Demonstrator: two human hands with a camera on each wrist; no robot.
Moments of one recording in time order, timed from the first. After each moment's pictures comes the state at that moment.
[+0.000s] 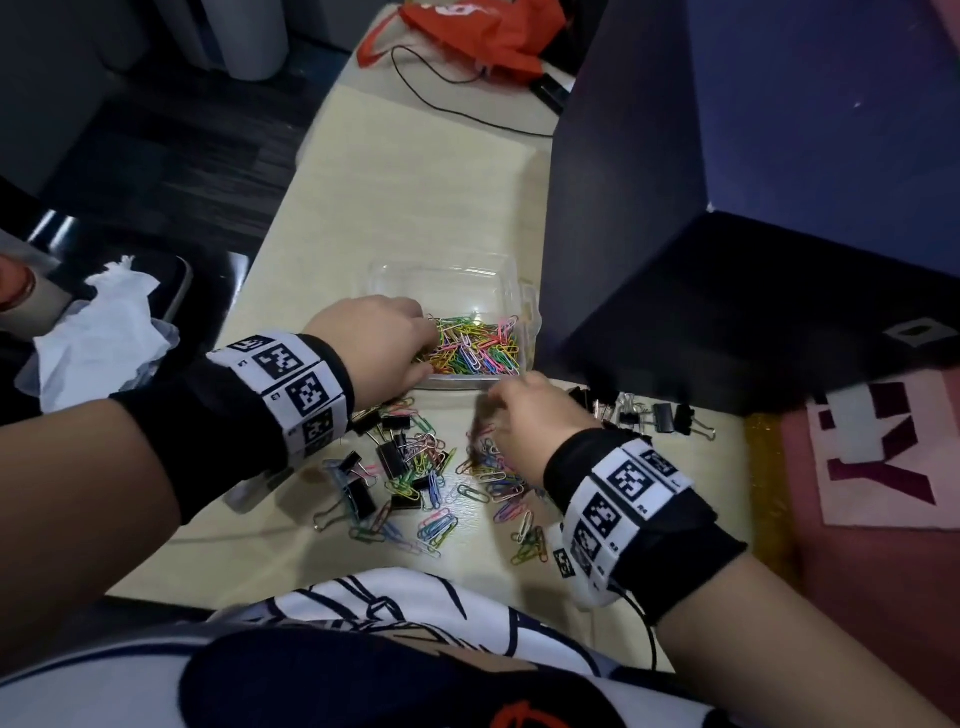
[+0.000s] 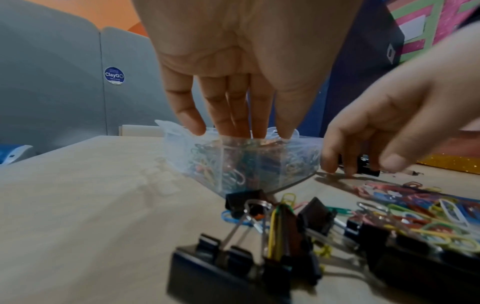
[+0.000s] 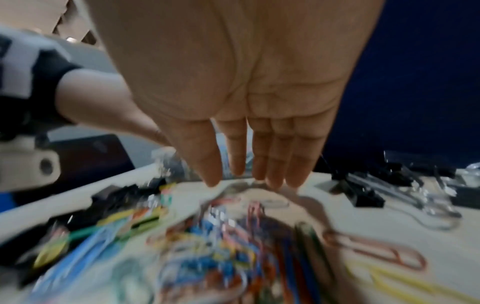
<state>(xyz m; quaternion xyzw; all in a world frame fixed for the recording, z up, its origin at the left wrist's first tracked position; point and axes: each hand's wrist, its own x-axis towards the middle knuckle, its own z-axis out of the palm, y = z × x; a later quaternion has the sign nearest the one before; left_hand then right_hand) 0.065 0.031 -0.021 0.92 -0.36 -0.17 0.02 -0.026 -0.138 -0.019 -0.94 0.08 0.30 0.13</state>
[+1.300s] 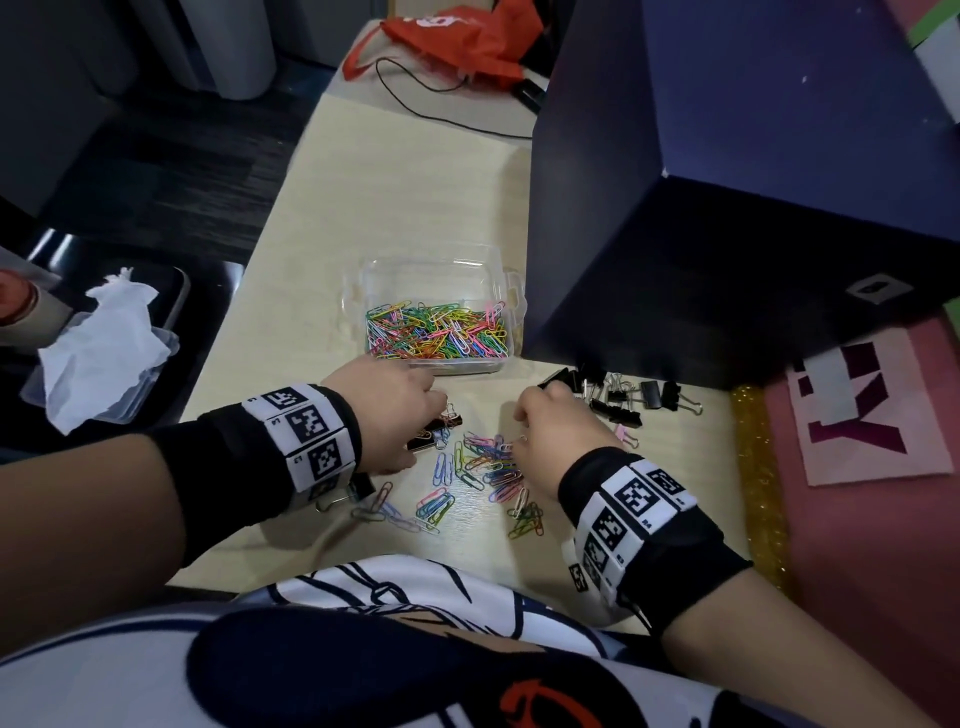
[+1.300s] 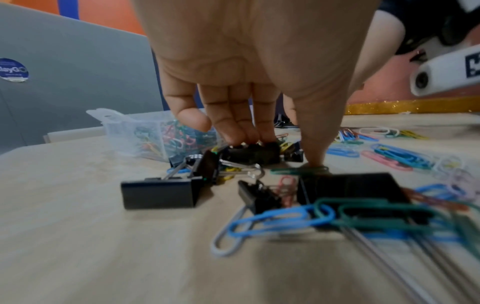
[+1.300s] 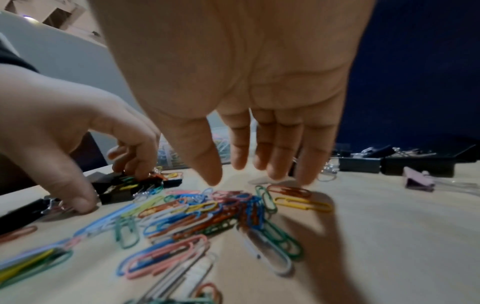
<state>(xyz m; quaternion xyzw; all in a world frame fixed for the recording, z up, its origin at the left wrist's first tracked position) 0.011 0.026 -0.034 0.85 -0.47 -0.21 -0.13 -0.069 -0.157 -0.032 -0.95 0.11 0.24 0.13</state>
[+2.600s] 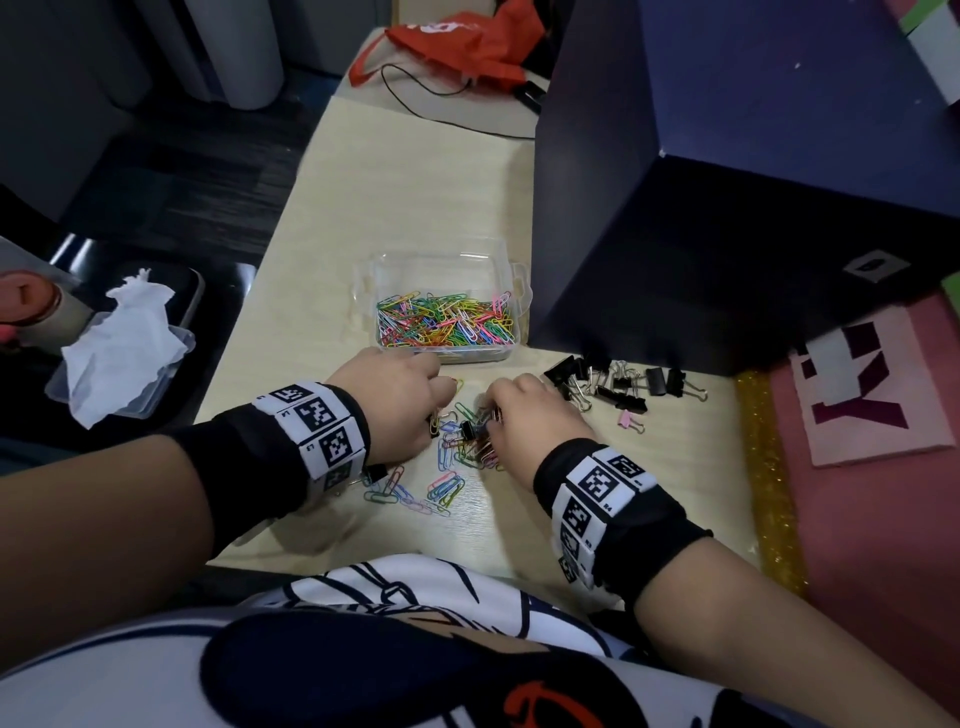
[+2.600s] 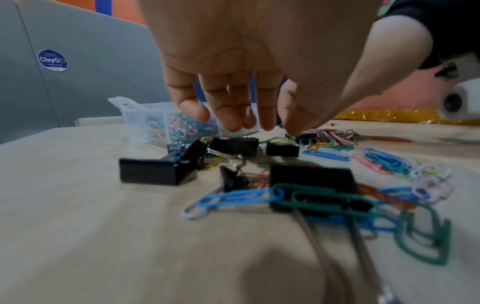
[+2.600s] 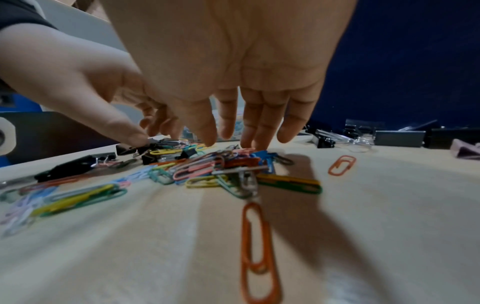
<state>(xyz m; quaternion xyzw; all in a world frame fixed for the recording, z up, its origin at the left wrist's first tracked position) -0.003 0.032 -0.032 0.88 -0.43 -0.16 -0.08 -0.071 -0.131 -0.046 -0.97 0.05 0.19 0.13</state>
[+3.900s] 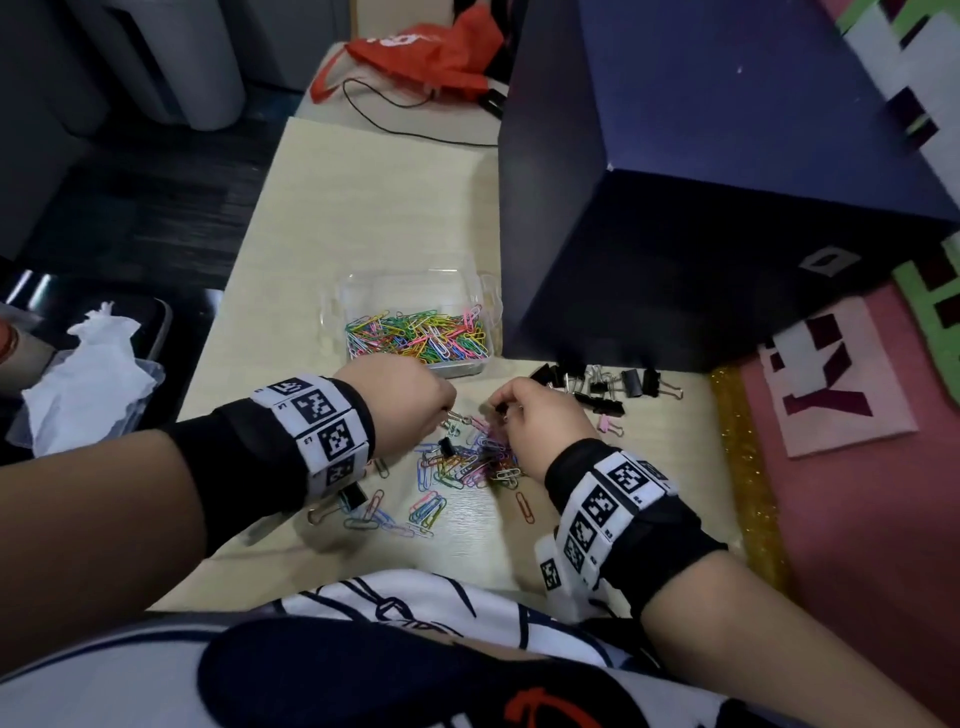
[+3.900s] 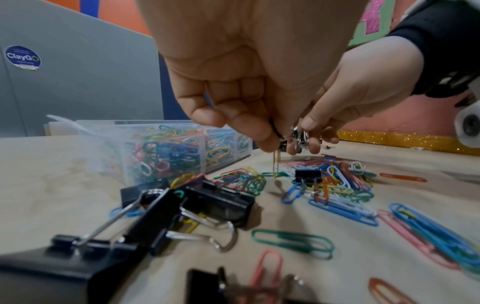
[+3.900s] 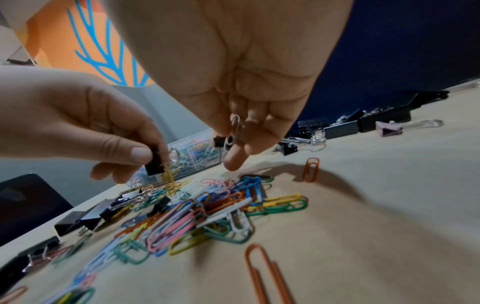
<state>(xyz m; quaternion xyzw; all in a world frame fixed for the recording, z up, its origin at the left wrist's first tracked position) 0.017 0.001 -0.026 0.86 -0.48 -0.16 -0.08 -0.069 -0.154 -0.041 -0.90 0.22 0.15 0.33</state>
